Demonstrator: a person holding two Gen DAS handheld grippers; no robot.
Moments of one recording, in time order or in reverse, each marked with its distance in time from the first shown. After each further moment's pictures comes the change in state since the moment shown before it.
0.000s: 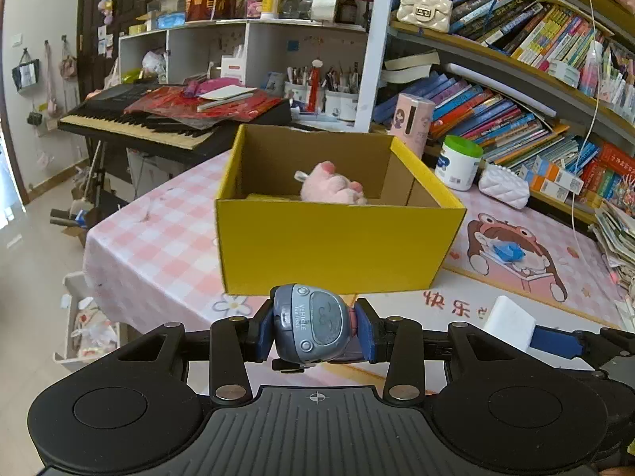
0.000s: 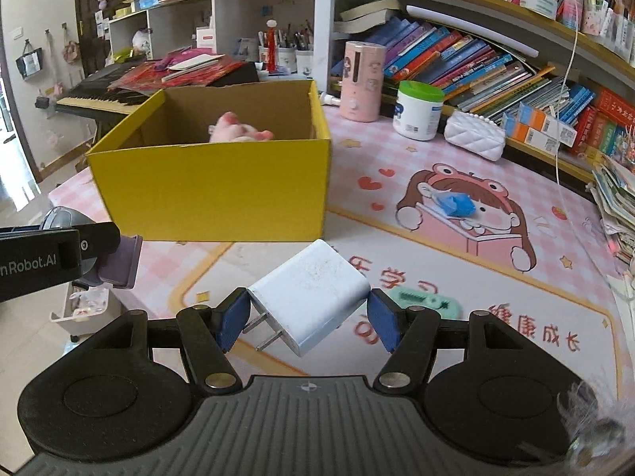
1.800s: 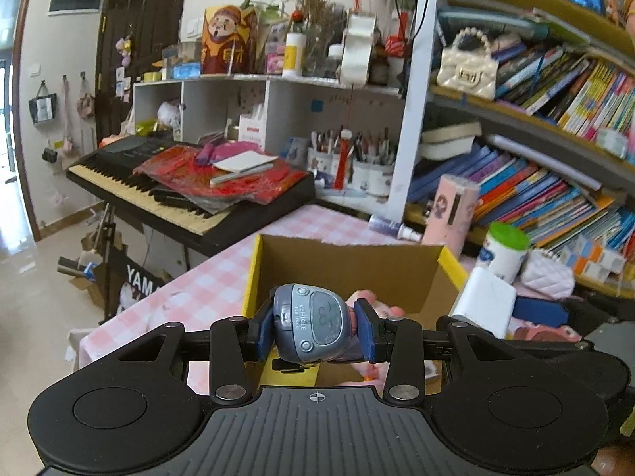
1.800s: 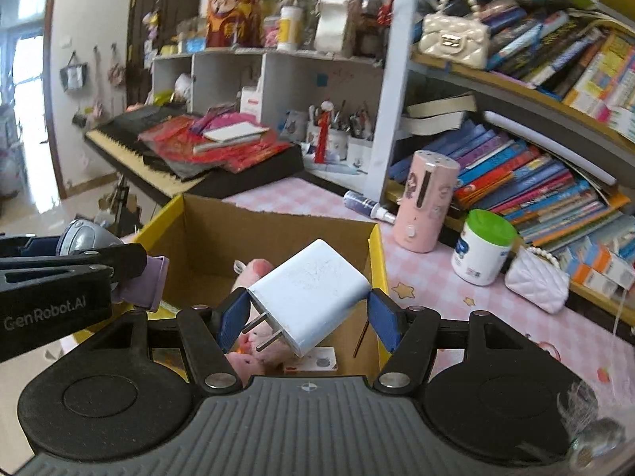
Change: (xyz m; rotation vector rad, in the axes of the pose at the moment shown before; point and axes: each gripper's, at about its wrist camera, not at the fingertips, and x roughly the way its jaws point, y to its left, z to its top) left arm 0.072 0.016 0.097 -0.022 -0.158 0.068; right arm 0.083 0.027 0.141 -0.167 -0.185 0.085
